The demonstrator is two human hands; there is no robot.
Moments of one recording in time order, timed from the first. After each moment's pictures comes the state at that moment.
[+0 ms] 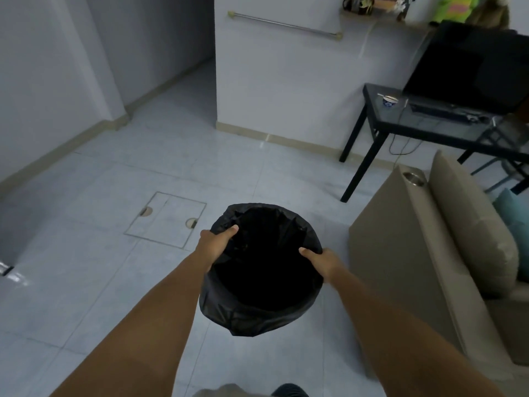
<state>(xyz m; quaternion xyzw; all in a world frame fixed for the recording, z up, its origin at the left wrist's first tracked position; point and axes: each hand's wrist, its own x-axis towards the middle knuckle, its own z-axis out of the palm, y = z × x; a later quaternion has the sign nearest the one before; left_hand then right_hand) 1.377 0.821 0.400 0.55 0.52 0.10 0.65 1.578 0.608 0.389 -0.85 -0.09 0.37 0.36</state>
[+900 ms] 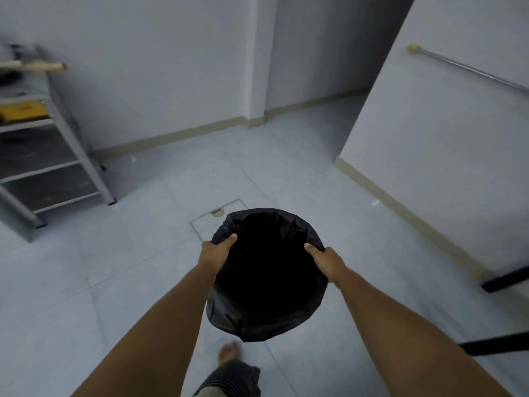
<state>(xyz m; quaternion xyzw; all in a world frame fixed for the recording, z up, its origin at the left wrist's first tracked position) 1.556 1.031 0.364 0.28 0.69 0.33 0.58 1.846 1.012 0.381 -0.78 -0.37 0.47 0.18</state>
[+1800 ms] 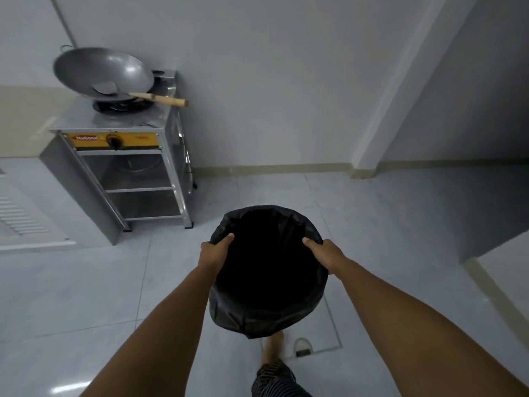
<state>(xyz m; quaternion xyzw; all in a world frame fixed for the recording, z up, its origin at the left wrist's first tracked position) 1.318 1.376 0.363 0.12 0.73 0.47 0.47 1.574 1.510 0.377 -0.64 -0.56 0.52 0.04</state>
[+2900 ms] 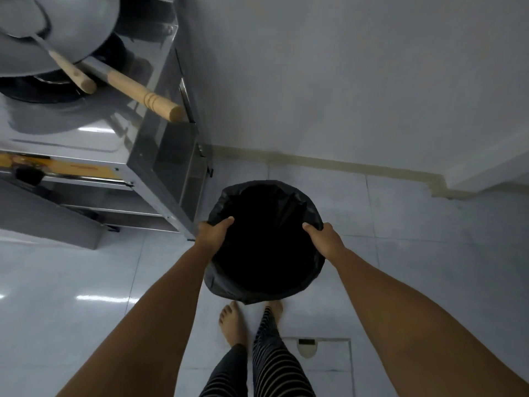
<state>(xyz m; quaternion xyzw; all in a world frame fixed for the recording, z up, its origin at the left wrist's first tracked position) 0.984 1.822 0.208 -0.04 0.75 0.46 0.48 1.202 1.987 0.217 -0.64 -0.57 0.50 -0.08</state>
